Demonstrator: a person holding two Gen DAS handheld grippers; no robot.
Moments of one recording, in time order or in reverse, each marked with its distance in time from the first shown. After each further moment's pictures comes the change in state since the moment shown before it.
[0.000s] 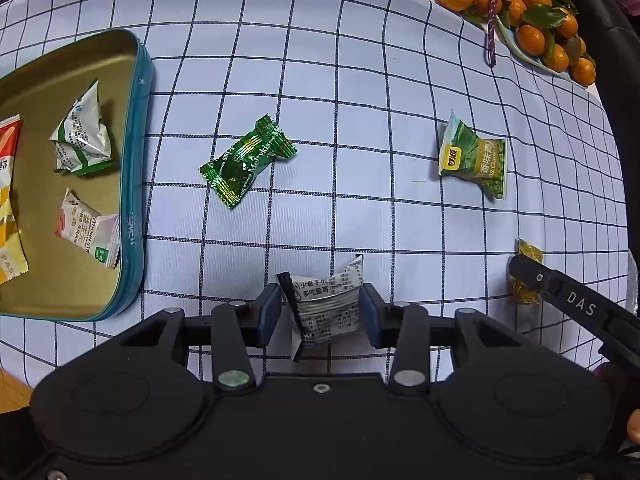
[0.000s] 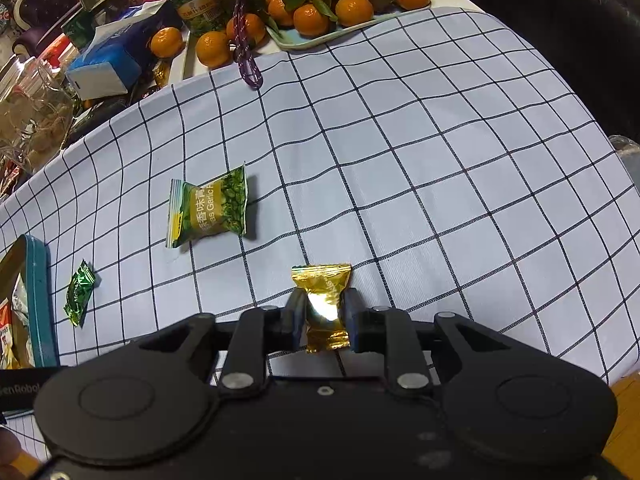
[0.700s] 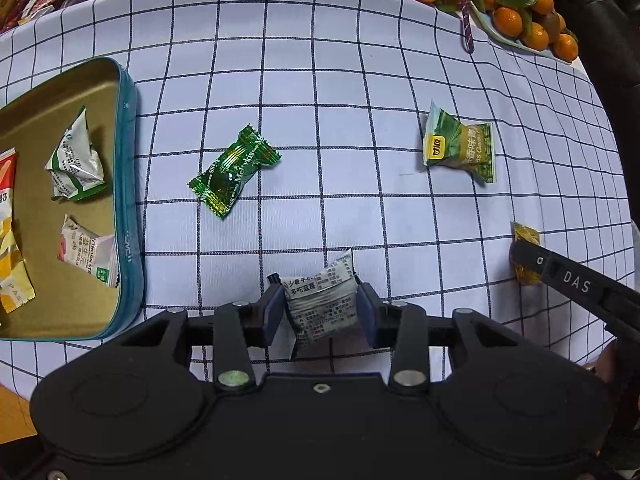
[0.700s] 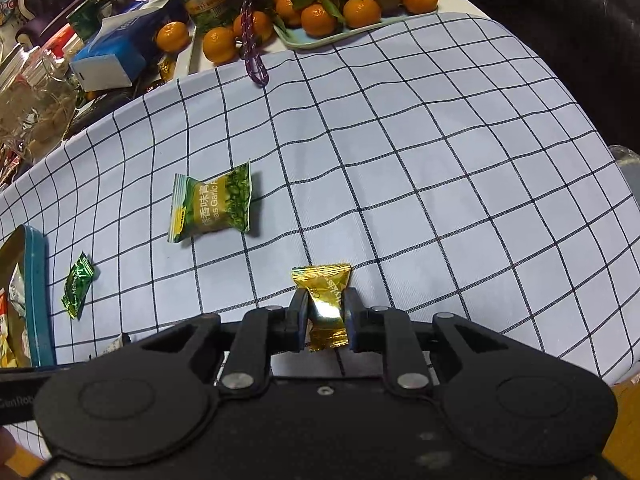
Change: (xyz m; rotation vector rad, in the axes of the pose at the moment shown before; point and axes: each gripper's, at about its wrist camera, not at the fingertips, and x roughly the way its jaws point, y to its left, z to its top) left arm 0.003 -0.011 -0.003 0.095 -0.020 0.023; right arm 0.001 0.003 -0.001 -0.029 -0.004 -0.023
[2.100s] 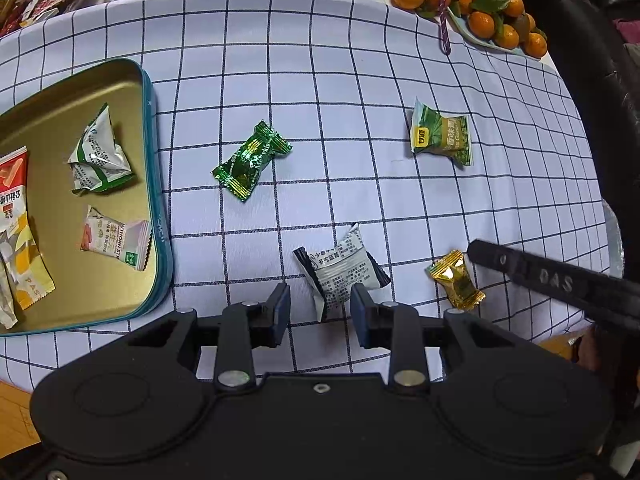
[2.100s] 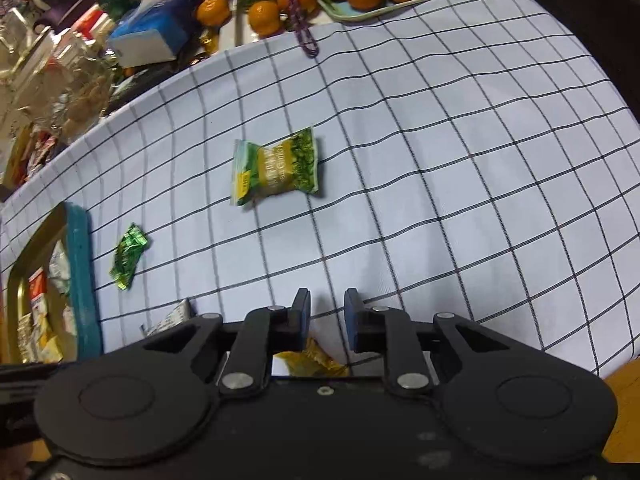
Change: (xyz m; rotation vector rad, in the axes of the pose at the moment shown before) left arm -0.035 0.022 -0.015 0.043 -0.001 -0.070; right arm -0.021 0.019 -0.008 -0.017 0.098 0.148
